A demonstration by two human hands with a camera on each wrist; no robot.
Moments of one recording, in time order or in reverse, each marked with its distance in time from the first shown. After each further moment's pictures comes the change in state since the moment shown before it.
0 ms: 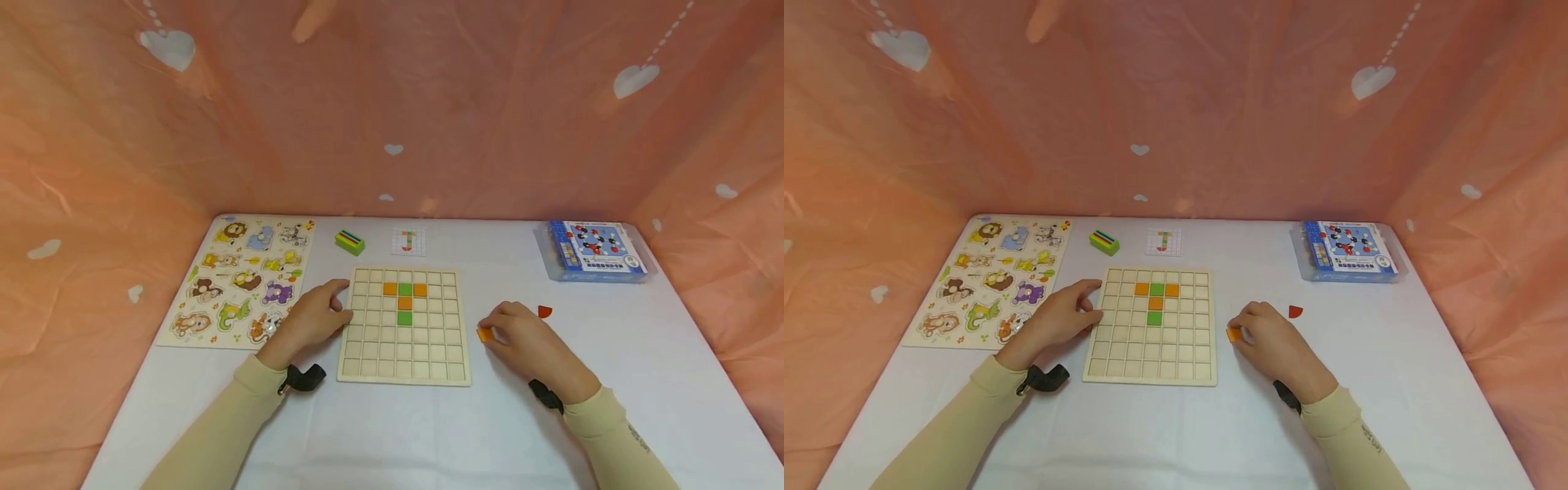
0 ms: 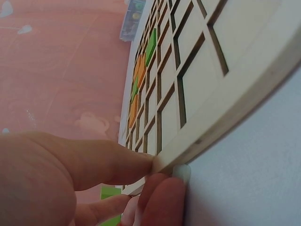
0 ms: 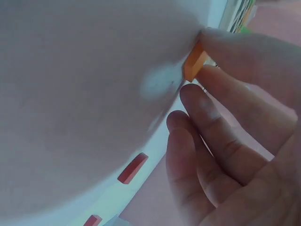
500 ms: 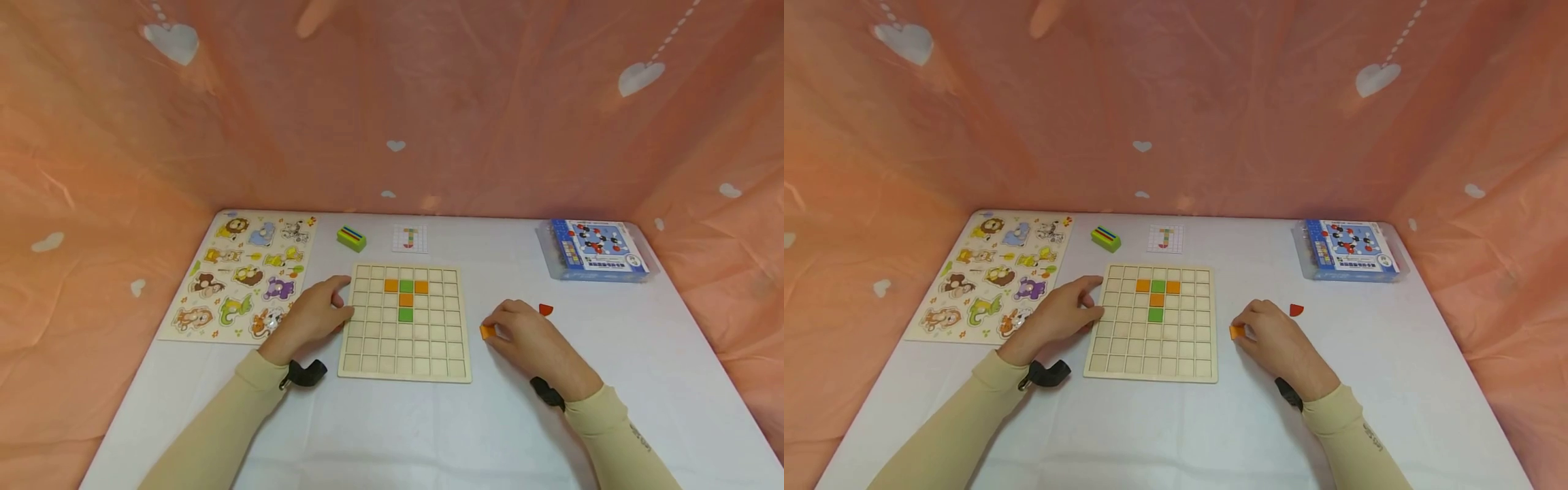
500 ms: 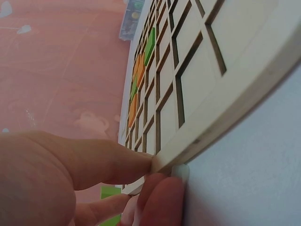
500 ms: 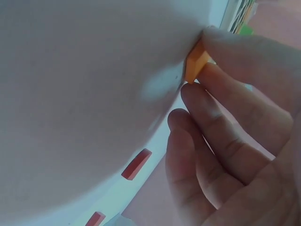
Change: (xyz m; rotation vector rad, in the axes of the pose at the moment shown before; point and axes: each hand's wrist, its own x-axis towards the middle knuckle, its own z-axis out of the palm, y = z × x) left_hand -0.003 0.002 0.000 0.000 0.004 0.001; right_hand -0.003 0.002 0.000 -0.016 0.023 -0.022
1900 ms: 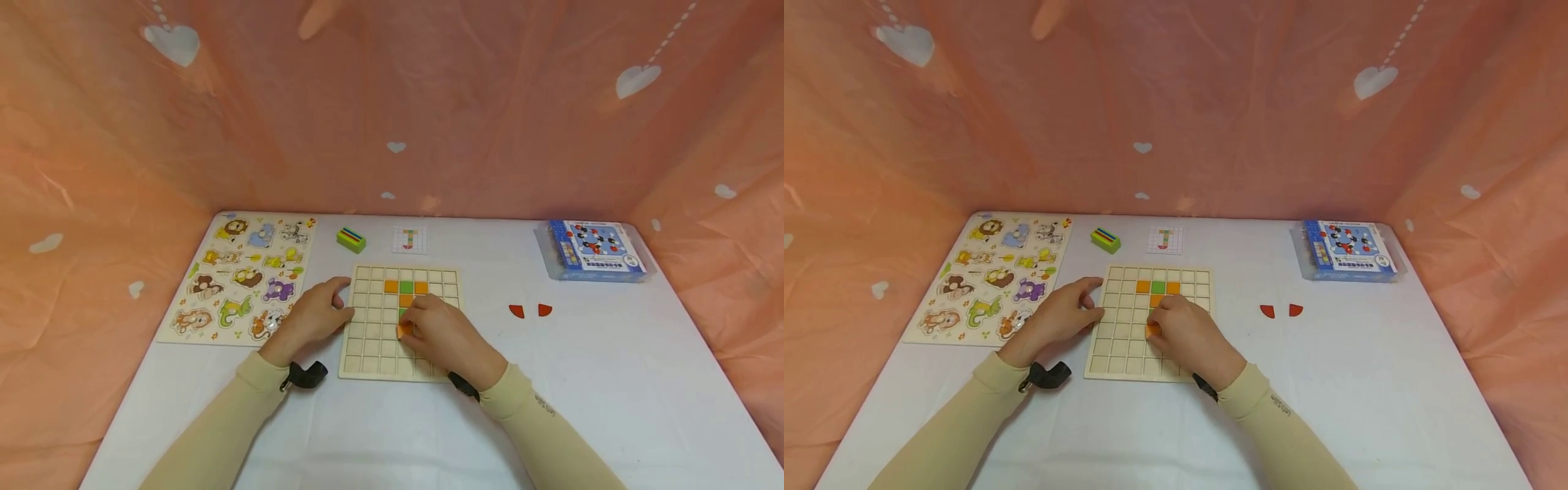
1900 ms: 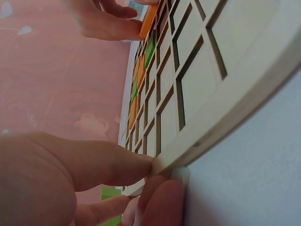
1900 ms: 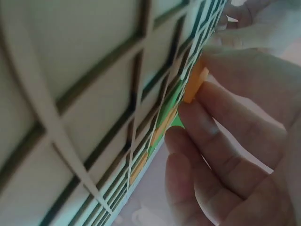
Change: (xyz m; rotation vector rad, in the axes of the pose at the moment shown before) left_hand 0.002 0.001 0.000 0.011 0.007 -0.007; right_hand 0.065 -0.104 0.034 0.041 -0.001 -0.191
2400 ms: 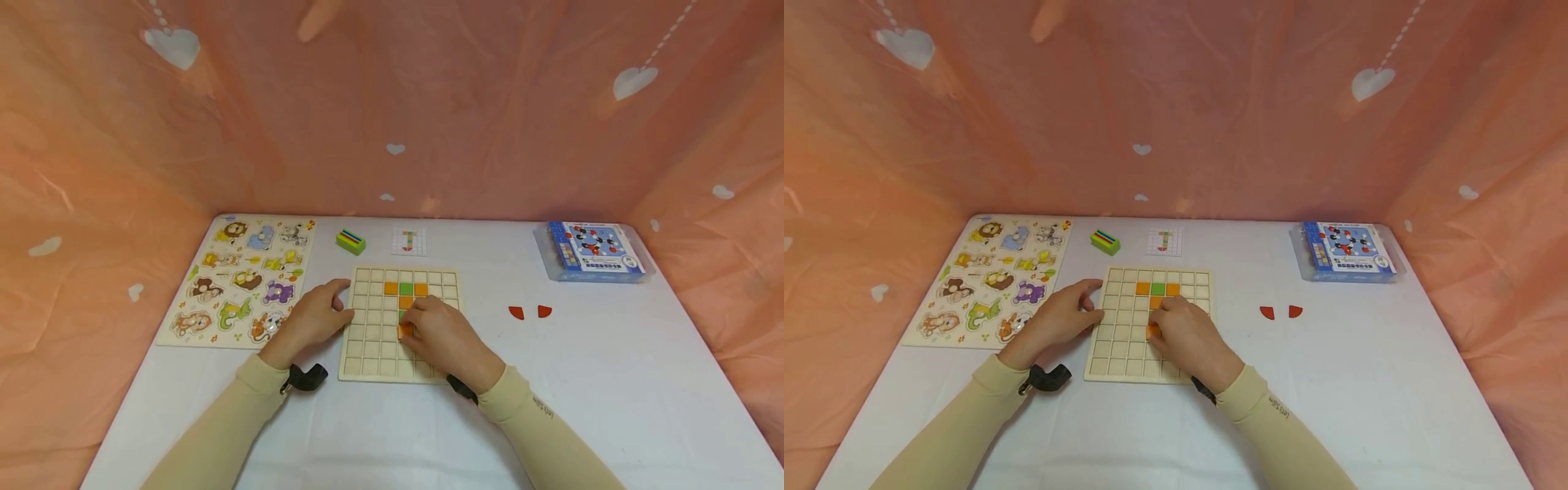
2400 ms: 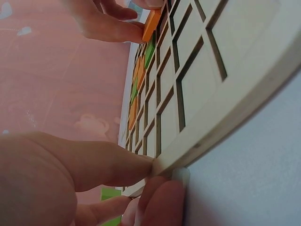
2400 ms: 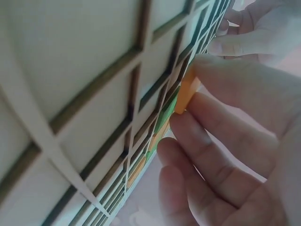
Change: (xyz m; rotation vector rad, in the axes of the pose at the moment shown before) left_hand 0.000 0.000 0.001 0.005 0.001 0.012; right_hand 0.000 -0.004 0.004 -0.047 0.040 0.020
